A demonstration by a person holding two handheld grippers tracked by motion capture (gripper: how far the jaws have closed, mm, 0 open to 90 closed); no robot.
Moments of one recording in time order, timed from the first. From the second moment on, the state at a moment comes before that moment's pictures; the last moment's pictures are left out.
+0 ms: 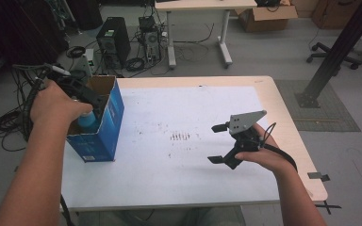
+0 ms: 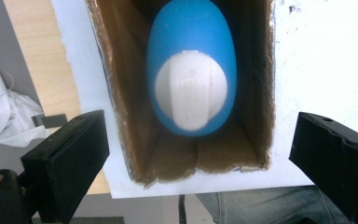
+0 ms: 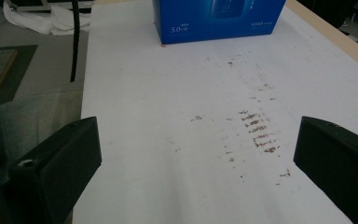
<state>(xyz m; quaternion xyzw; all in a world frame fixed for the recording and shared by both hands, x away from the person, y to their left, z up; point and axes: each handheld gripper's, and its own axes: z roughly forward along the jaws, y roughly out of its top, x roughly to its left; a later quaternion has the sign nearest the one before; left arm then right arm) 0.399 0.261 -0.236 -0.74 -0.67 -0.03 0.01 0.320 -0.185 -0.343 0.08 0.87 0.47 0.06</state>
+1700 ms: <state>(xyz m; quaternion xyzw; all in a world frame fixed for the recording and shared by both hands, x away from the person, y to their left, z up) 0.355 0.103 -0.186 -0.99 -0.09 -0.02 0.03 0.345 -0.149 -0.267 0.01 0.97 0.24 0.07</state>
